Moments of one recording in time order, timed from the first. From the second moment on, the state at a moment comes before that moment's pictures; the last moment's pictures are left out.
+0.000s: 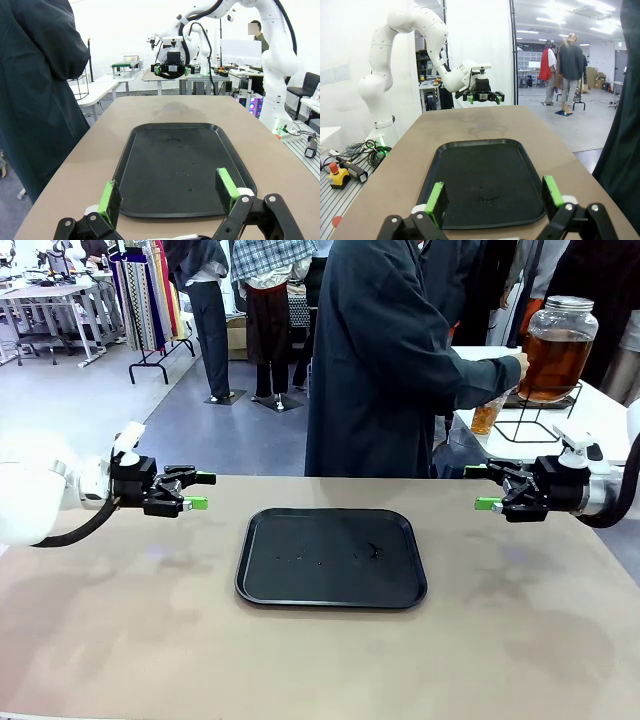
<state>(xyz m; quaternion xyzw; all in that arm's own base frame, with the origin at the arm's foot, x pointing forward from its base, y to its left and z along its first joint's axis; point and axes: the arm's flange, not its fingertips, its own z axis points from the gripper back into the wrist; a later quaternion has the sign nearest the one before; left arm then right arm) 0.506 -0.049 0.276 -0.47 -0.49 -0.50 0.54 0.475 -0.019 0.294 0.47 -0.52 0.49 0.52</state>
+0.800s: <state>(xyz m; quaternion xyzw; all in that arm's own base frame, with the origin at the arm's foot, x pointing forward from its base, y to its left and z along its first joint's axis) 0.506 -0.049 0.276 -0.47 -0.49 -0.50 0.54 0.475 -0.019 0.294 0.47 -0.52 0.49 0.52</state>
